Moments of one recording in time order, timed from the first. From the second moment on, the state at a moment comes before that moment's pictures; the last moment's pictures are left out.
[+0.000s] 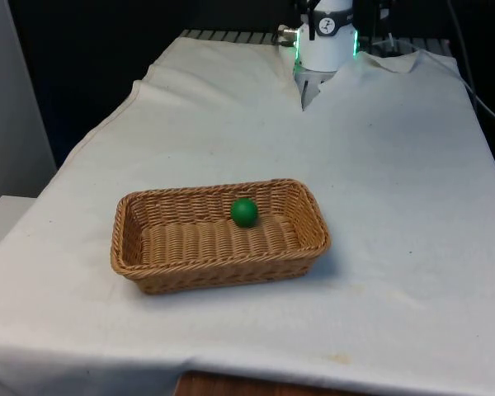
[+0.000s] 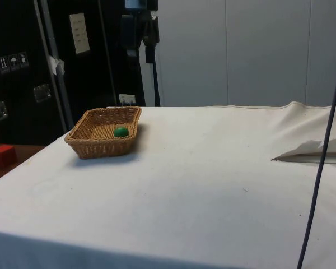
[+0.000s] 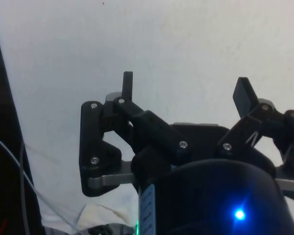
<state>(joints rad) 0.49 -0.06 -0.45 -2.21 0.06 2.24 0.00</state>
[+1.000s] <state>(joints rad) 0.49 -0.07 -0.44 -2.17 -0.06 2.18 0.16</state>
